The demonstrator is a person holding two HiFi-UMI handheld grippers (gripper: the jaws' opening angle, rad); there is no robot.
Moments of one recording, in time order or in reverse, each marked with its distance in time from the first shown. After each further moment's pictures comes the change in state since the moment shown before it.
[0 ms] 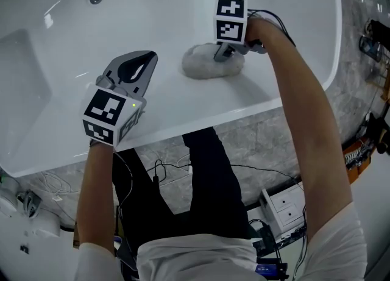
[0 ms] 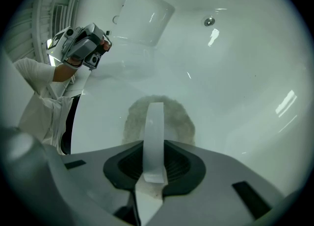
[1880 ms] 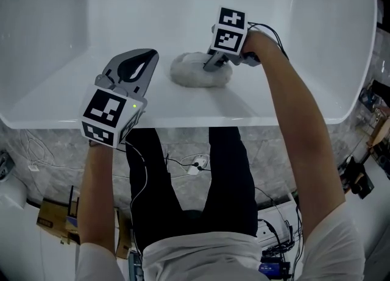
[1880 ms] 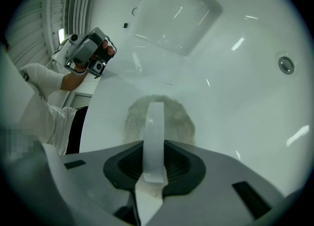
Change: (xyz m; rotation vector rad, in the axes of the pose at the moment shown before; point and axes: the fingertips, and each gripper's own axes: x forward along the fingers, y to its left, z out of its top) left arm -0.219 0.138 -0.116 -0.152 -0.095 0.222; right arm 0.086 0.101 0.268 -0.182 0.056 0.086
